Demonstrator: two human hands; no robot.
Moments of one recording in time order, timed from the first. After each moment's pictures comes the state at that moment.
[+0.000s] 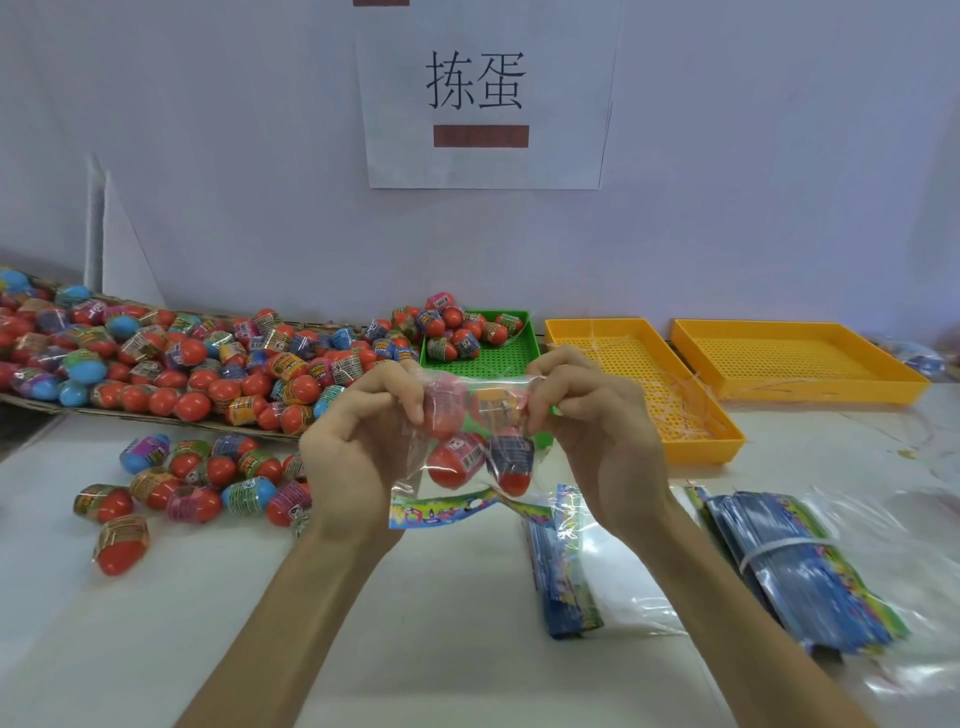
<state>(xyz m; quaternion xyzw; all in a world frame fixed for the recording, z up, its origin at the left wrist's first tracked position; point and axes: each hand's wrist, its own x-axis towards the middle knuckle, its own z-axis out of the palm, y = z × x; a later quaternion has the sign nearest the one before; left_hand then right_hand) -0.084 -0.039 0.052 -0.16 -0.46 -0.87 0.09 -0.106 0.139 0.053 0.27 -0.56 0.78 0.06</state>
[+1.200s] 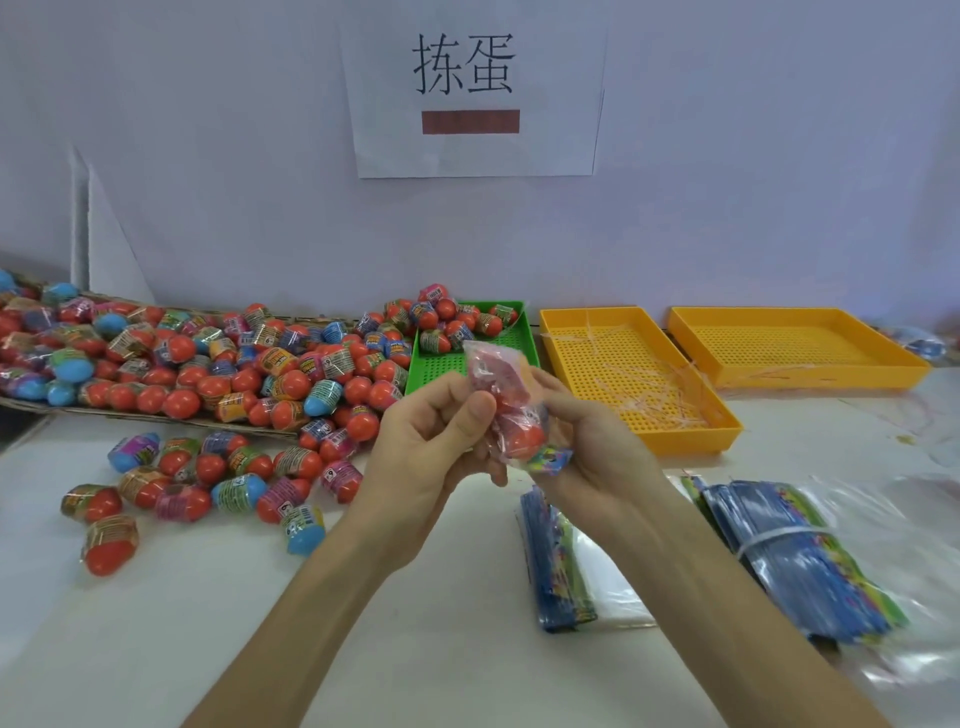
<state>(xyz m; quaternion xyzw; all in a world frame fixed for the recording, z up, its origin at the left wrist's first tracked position) -0.087 -0.014 0.040 -0.19 -0.58 -0.79 0.01 -0.102 0.133 0.052 -0.05 -0.38 0.91 -0.17</state>
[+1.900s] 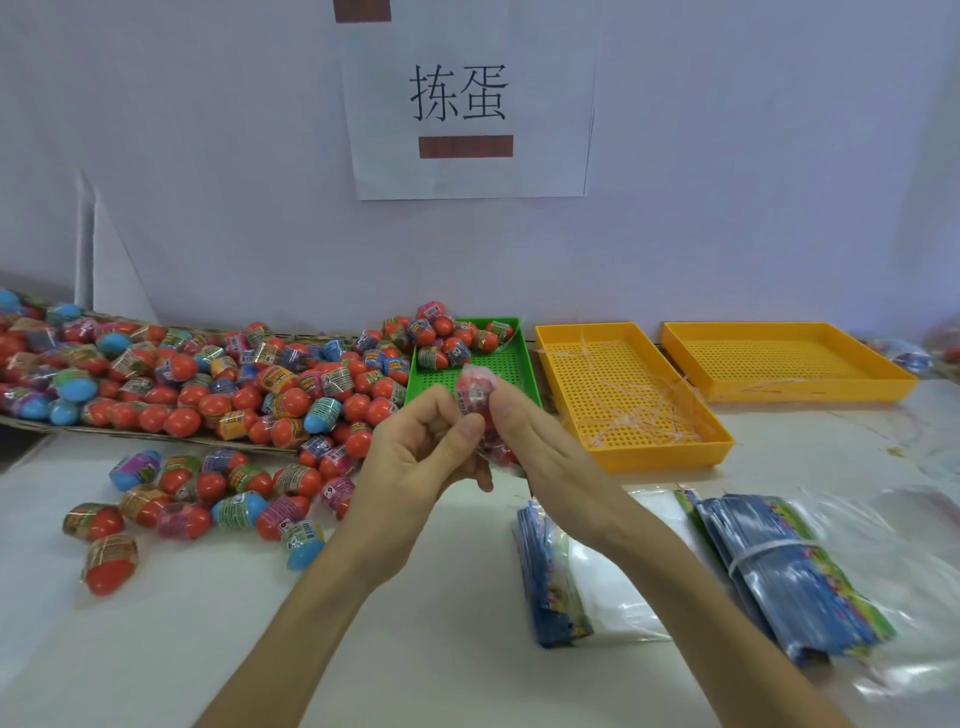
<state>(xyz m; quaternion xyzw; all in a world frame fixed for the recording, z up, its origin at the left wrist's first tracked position) -0.097 -0.025 0.028 -0.22 -0.62 -0.75 0.05 -0.099 0.130 0.049 0.25 -0.74 0.62 -0.02</state>
